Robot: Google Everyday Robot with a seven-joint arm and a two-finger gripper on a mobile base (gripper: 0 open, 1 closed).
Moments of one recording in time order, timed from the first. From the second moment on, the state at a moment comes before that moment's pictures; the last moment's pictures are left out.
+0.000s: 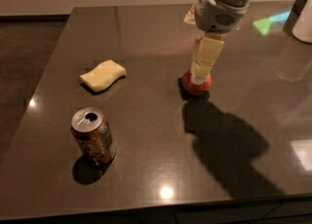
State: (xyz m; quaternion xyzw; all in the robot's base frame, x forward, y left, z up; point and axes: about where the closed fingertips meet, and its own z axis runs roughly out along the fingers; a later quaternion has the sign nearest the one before) arm 0.556 -0.094 0.958 -0.70 0.69 0.00 0.19
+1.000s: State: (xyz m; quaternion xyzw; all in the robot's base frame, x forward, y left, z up) arm 0.619 0.011 0.905 -0.73 0.66 0.06 0.18
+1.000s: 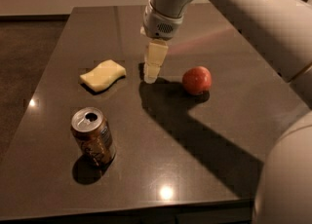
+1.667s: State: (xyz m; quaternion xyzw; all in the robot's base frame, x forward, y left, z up) arm 0.638 0.062 0.873 -0.73 0.66 0.08 0.16
